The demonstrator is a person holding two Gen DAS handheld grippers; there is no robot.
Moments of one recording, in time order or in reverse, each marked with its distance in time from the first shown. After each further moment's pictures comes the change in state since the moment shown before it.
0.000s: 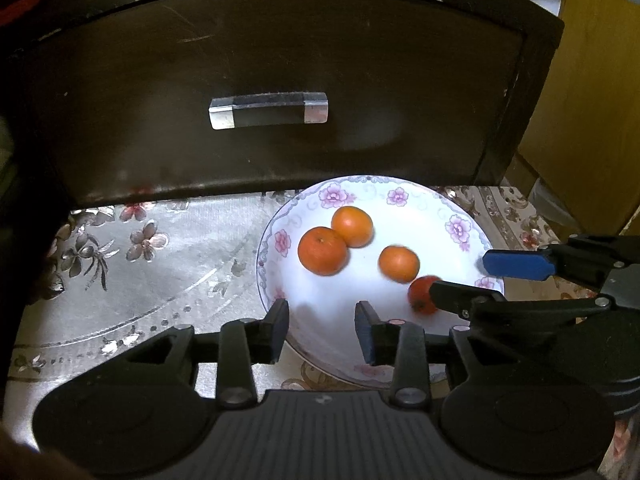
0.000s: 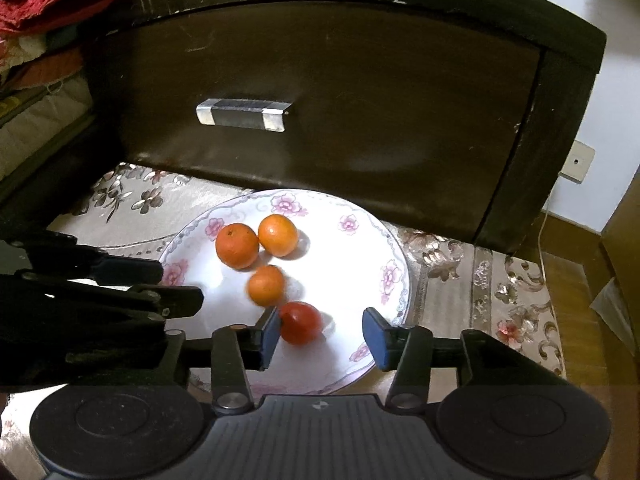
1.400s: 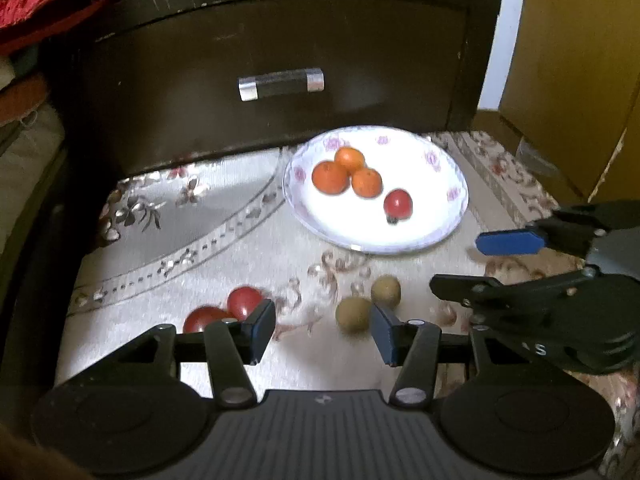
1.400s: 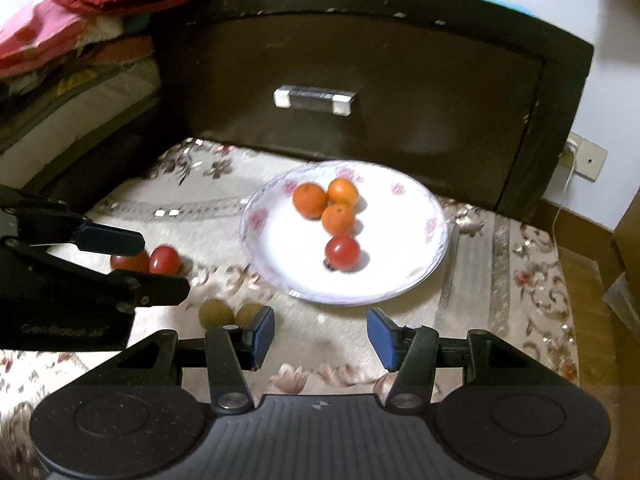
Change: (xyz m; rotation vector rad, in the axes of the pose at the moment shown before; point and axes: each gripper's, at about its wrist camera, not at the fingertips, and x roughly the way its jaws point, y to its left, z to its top) left arm -0.078 0.003 -0.061 0.096 0.041 0.035; right arm -0.055 0.032 -0.044 -0.048 0.006 0.082
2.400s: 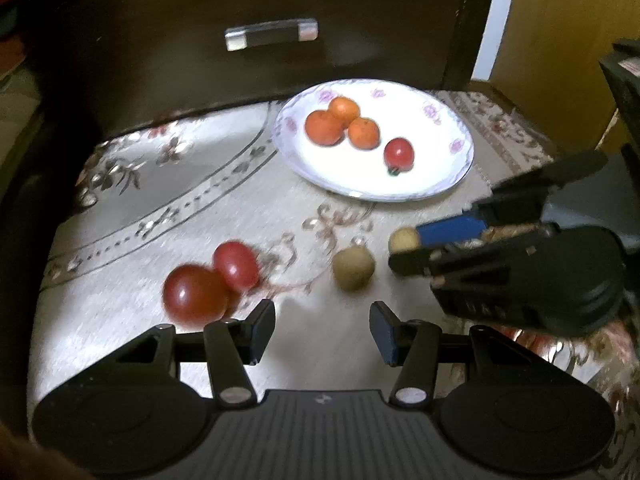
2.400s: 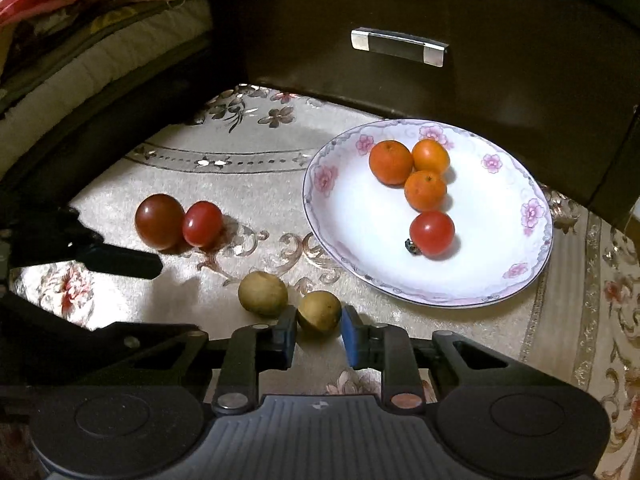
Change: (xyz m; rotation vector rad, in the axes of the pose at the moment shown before) left arm 0.028 0.007 -0.016 0.015 0.065 -0.058; right arm 0.048 0.019 0.008 -0.096 0.125 0.144
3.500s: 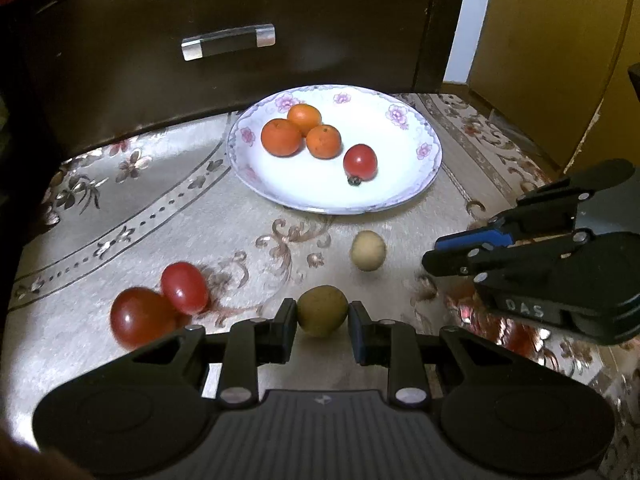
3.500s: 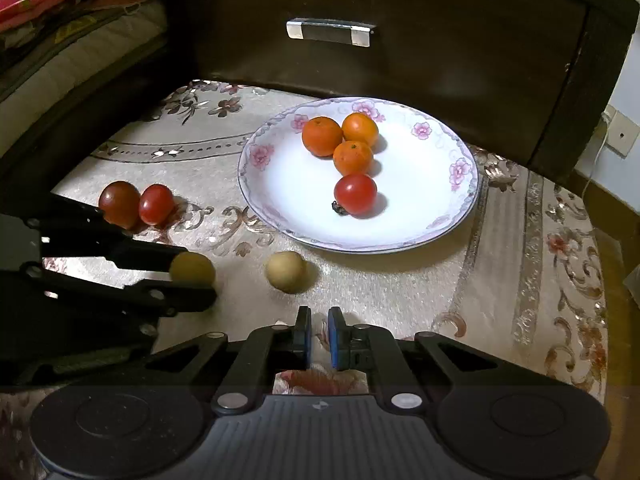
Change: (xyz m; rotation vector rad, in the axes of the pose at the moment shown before) left arm 0.011 -0.019 0.001 0.028 -0.015 -0.046; right arm -0.023 -0.026 -0.018 0.067 0.023 -0.089
